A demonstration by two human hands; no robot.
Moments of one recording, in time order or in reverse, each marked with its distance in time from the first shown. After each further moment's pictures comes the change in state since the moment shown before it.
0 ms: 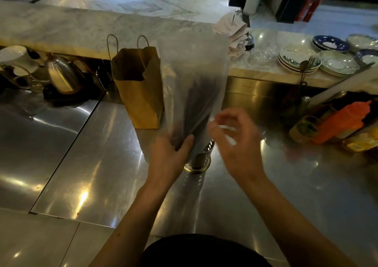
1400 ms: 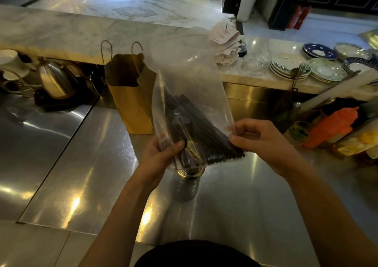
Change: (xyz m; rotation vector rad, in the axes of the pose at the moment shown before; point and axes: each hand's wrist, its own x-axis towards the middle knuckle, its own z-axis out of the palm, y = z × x) left_hand 0.029 -0.047 -0.005 -0.668 -0.353 -0.238; right_hand 0.036 0.013 -0.076 -0.081 -0.401 0.295
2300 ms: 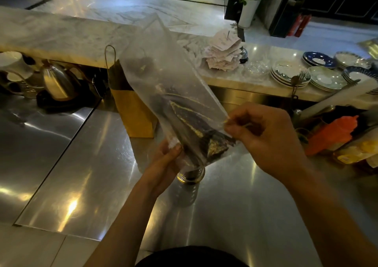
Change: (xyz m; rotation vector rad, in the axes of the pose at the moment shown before) left_hand 0.008 -0.015 0.009 -0.364 -0.169 -0.010; right_hand -0.013 -0.062 0.014 -0.315 0.186 -0.394
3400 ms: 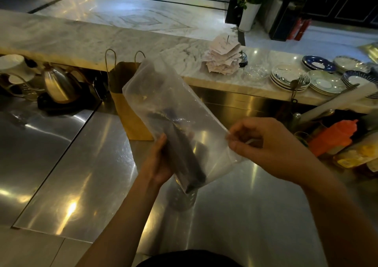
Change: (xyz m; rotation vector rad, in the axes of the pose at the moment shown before) left_hand 0.023 0.010 -0.004 -0.335 -0.093 -0.046; right_hand -0.001 0.010 -0.018 -0.113 -0.278 0.122
